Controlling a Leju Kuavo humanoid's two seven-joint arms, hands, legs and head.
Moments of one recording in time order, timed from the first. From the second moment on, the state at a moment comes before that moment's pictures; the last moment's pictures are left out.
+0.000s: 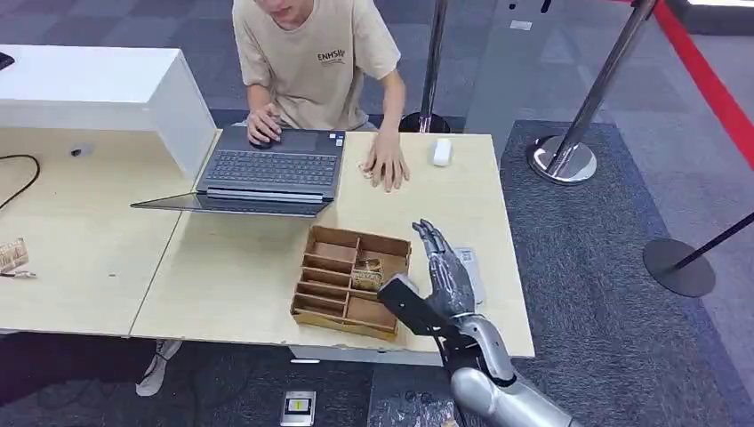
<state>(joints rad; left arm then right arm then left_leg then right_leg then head) -0.11 -0.12 -0.80 -0.21 -0.36 0.15 0.20 -0.33 -0.21 0.64 -1.21 0.74 -0.54 0.07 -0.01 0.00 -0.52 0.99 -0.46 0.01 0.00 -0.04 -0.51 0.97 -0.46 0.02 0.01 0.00</state>
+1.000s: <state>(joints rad) -0.11 -0.12 -0.80 -0.21 -0.38 0.13 0.19 -0.39 -0.15 0.71 -1.14 0.83 -0.53 0.08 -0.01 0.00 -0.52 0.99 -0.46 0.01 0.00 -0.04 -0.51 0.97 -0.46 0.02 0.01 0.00</state>
